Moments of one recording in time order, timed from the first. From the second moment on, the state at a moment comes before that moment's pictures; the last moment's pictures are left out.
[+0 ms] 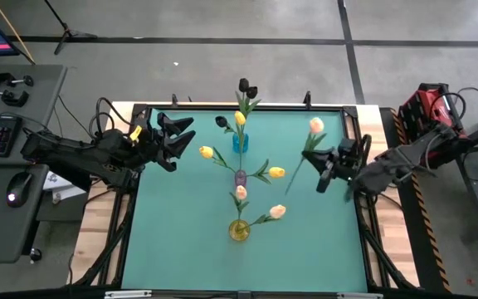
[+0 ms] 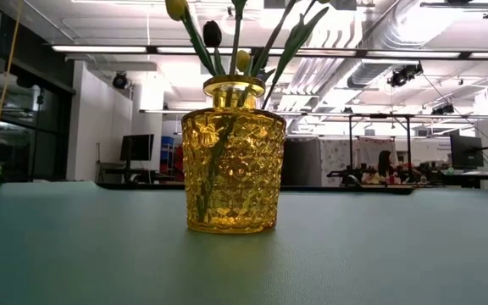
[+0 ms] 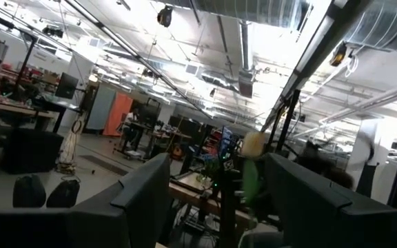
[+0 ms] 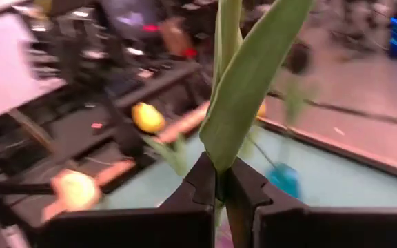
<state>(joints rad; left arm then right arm) -0.15 0.89 0.71 0.63 -0.49 -0.14 0.56 0.96 1.06 -0.46 1.04 0.68</state>
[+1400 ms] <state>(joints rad) -0.15 0.89 0.71 0.63 -0.48 -0.18 0.37 1.52 1.06 0.32 0.36 0.33</state>
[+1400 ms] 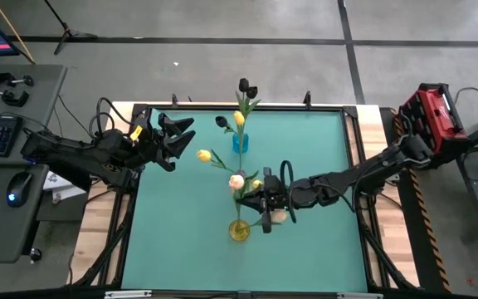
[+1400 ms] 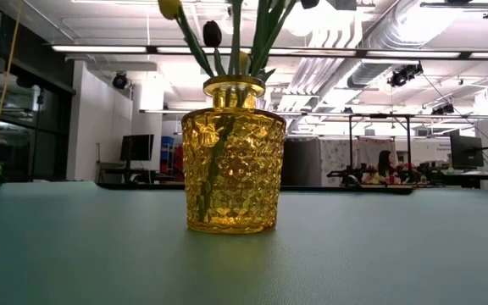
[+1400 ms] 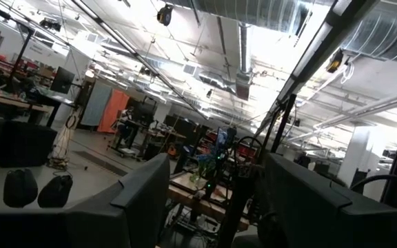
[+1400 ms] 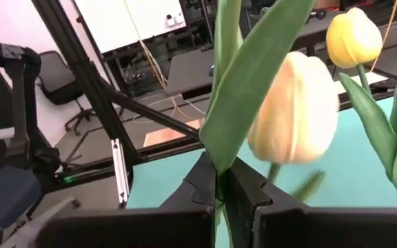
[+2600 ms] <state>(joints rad) -0.15 0.83 0.73 0.63 -0.48 -0.09 0.35 1.25 1.06 0.17 0.32 0.31</state>
